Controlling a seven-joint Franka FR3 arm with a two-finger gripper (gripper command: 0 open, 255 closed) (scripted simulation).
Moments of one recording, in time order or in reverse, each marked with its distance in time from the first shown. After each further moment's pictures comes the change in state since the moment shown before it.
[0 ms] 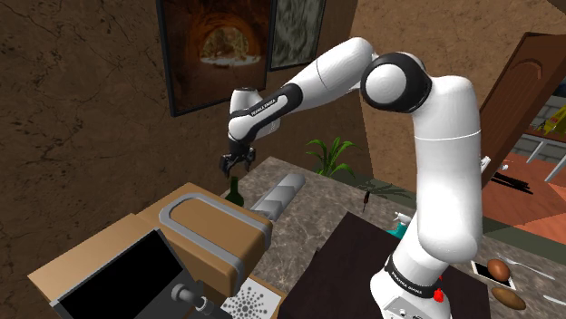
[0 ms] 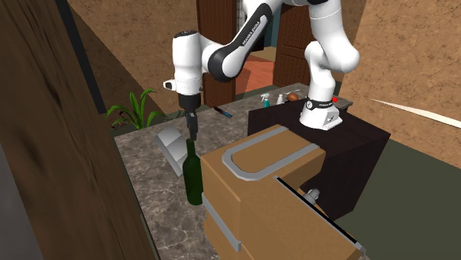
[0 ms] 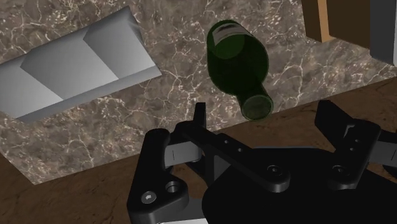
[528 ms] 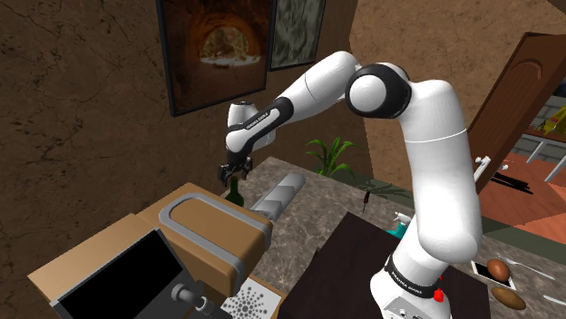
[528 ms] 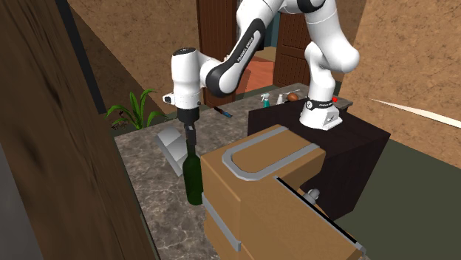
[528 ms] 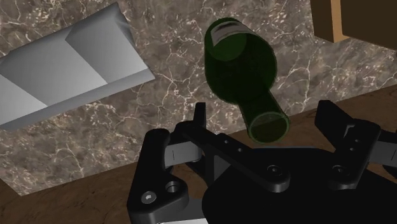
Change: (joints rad) arm 0.002 0.107 0.000 0.035 0.001 0.071 0.000
